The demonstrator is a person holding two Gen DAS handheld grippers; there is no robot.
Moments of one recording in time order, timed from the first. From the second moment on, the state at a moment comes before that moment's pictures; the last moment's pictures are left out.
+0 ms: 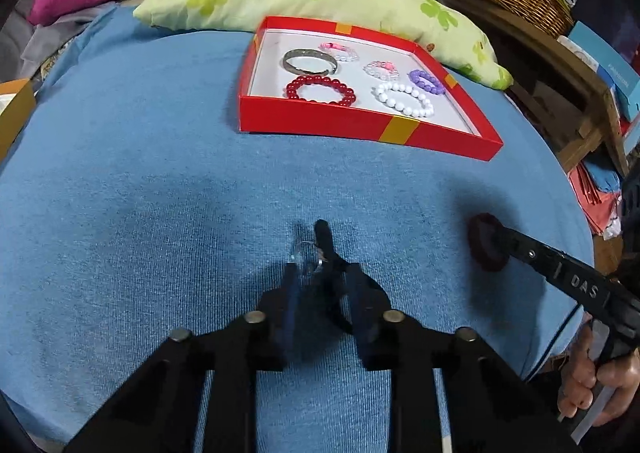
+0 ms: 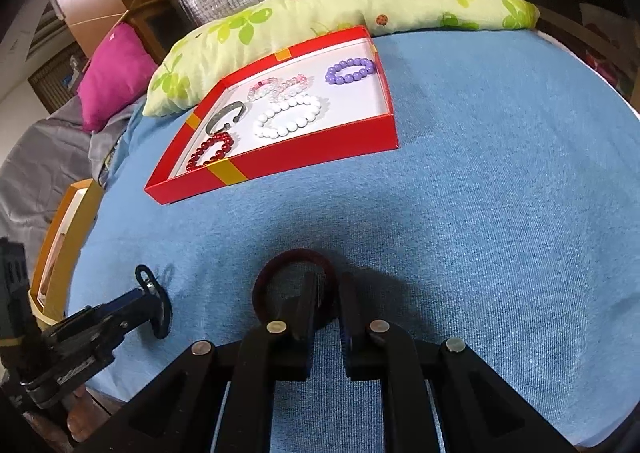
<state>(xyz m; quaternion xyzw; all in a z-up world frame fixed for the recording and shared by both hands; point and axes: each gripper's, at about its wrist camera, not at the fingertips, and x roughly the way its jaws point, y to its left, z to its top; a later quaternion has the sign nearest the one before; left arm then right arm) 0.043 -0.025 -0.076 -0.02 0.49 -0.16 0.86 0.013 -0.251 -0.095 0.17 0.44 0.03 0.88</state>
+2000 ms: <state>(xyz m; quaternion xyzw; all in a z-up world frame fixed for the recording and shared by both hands) 0.024 -0.023 -0.020 0.01 0.39 -0.14 0.91 0.003 -0.224 -0.069 0.13 0.42 0.00 0.90</state>
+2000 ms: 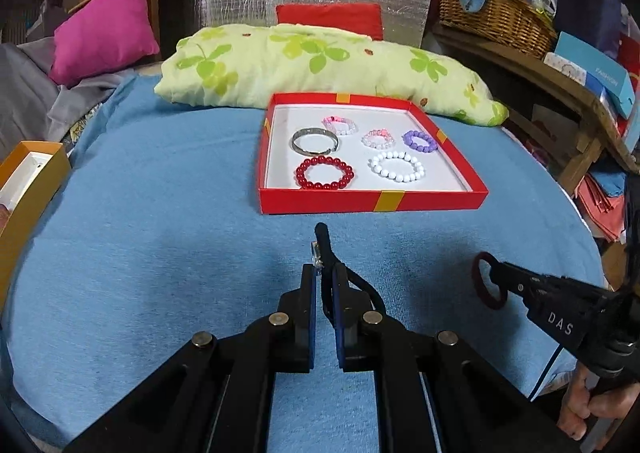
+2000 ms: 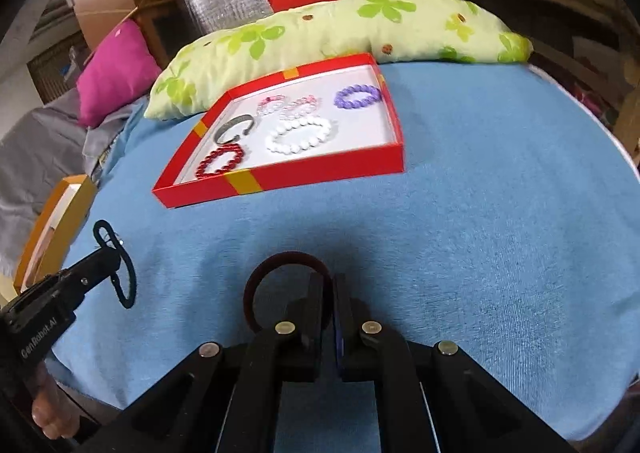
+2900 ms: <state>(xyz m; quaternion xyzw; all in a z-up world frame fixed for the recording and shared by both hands) 0.040 -0.012 0.000 -0.01 0.36 -0.15 0.92 0.052 -0.245 0.021 0.22 0.28 0.10 0.93</state>
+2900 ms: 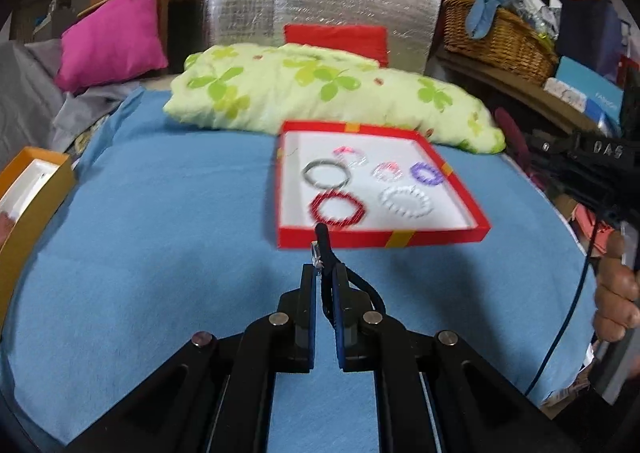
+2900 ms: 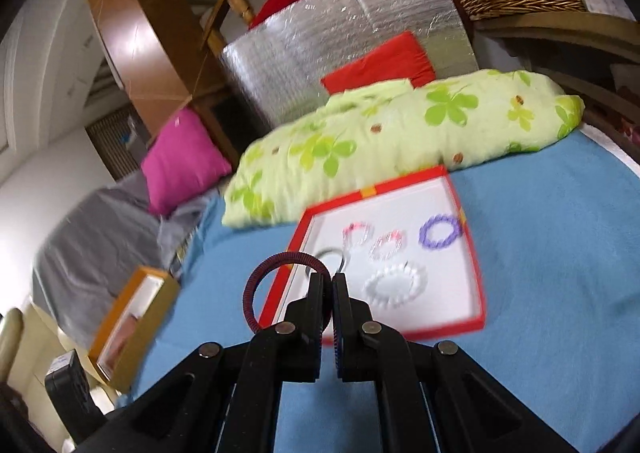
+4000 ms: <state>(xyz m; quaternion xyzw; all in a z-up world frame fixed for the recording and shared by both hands) 0.209 -0.126 -0.036 0.04 0.42 -0.19 0.89 0.124 -0.280 -0.065 0.20 0.39 0.06 0.90</state>
